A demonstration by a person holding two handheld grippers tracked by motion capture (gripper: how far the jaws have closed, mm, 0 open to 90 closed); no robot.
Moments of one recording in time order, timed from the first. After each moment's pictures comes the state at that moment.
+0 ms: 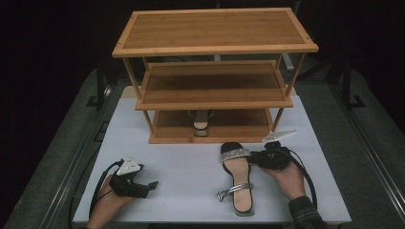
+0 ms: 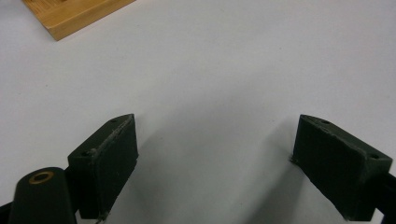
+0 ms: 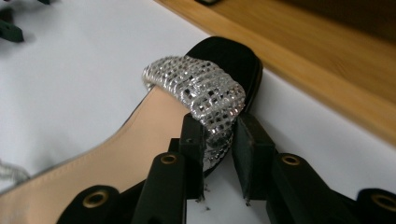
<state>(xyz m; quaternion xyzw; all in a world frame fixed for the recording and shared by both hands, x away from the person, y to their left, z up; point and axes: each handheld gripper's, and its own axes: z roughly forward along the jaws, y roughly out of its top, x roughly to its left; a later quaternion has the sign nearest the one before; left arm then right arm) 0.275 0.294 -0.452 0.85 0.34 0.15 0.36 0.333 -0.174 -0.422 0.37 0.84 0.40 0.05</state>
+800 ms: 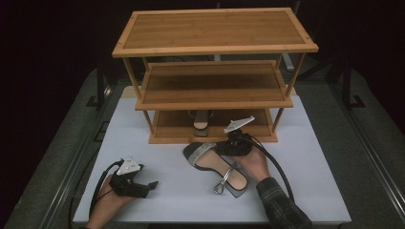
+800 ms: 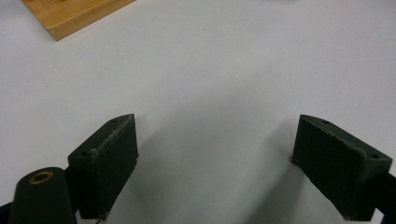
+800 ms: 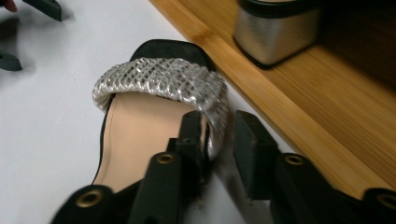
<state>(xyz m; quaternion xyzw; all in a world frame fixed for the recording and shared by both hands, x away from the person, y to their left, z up) 0.275 0.294 -0.452 0.86 0.34 0.15 0.36 0.383 -0.091 -0.429 0.30 0.86 0.41 0.04</state>
